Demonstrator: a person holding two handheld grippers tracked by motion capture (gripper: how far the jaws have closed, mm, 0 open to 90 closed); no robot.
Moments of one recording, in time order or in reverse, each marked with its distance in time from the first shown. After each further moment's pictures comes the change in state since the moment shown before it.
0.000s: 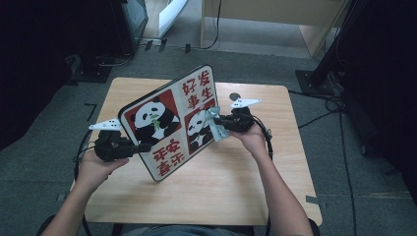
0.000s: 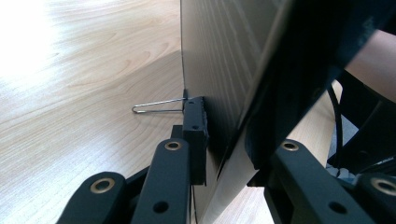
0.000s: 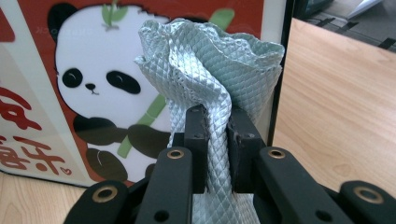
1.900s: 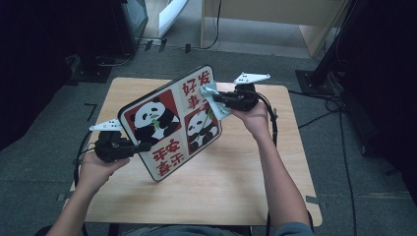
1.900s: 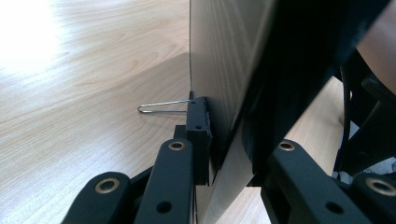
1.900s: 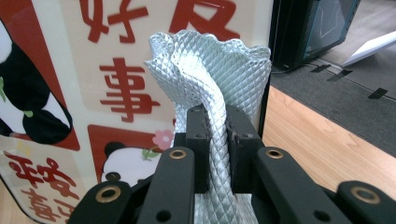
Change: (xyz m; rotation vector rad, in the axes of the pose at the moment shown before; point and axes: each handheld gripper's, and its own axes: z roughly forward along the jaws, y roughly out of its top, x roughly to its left) left arm -0.004 -0.001 0.000 -0.008 0.038 -0.016; right arm 0.004 0.076 -0.034 -0.122 0.025 -0.066
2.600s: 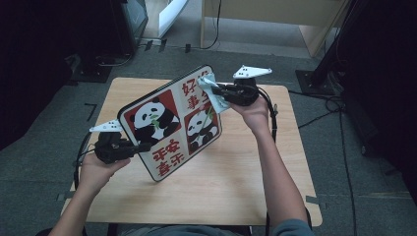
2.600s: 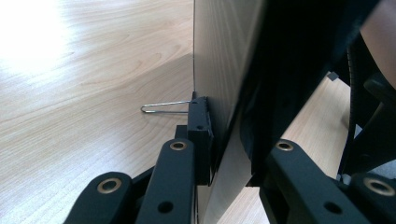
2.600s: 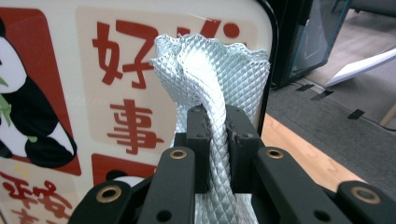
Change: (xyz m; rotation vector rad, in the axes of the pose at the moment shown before) left arm -0.003 -0.002 0.000 -0.010 0.021 -0.007; right arm 0.010 0.025 -0.008 -0.043 -0.031 -0.053
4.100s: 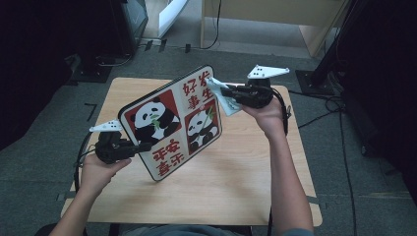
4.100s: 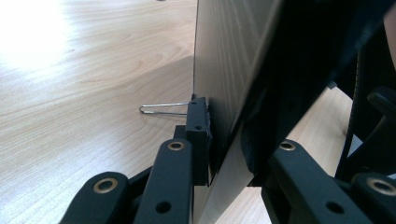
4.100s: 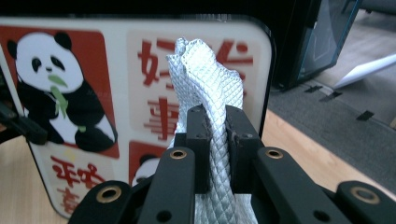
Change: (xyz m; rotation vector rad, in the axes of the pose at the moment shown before) left arm 0.000 -0.001 0.001 -0.019 0.003 -0.044; right arm 0.009 0.013 -0.044 -0.017 0.033 0.001
